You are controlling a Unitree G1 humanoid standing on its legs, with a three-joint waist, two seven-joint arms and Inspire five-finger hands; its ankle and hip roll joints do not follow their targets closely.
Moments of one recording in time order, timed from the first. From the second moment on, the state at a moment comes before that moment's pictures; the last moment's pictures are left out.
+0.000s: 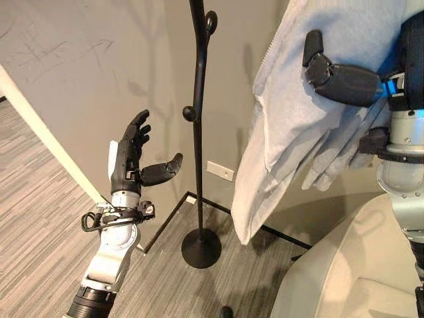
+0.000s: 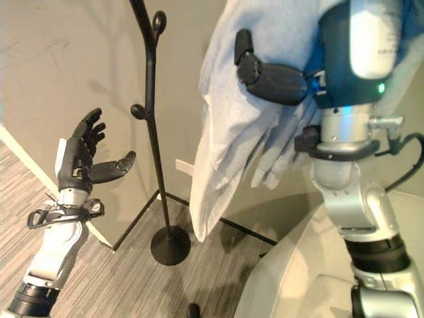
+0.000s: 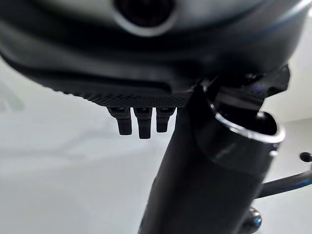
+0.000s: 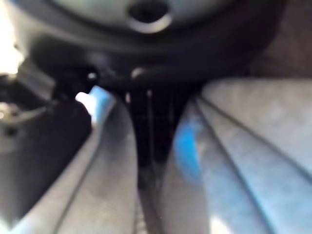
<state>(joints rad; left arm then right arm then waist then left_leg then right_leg) -0.11 0.44 -0.04 -0.14 -0.14 -0.11 0.33 -0.44 -0.90 -0.03 -0.30 -0.38 -0.07 -0.48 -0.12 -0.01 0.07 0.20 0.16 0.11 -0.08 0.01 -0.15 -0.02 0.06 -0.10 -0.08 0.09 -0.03</state>
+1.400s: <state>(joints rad) -0.06 0.29 -0.54 -0.05 -0.43 -0.04 0.08 -0.36 -0.60 0.19 -0.38 -0.36 -0.04 -0.38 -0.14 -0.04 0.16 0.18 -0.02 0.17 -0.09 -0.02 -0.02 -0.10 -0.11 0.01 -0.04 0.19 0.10</state>
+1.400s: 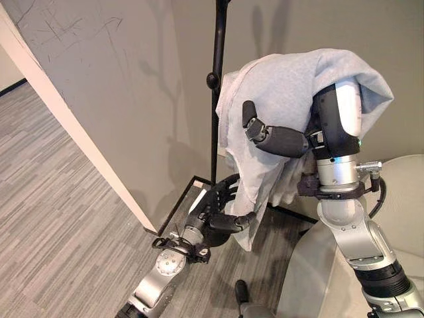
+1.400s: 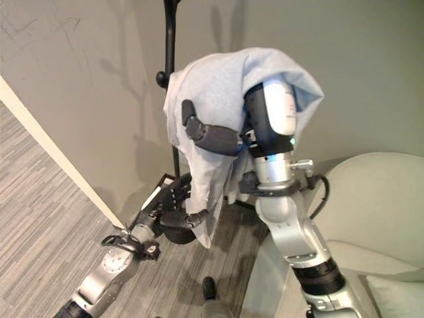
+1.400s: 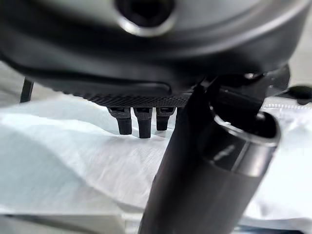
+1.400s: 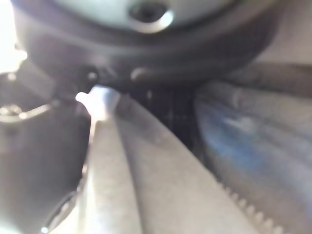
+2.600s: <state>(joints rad) -0.64 0.39 -0.13 -0.07 0.43 -0.10 0.69 -0.52 -0.64 0.19 -0.40 -0.29 -0.11 -0.37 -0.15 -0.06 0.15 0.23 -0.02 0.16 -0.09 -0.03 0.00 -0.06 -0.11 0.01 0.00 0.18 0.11</state>
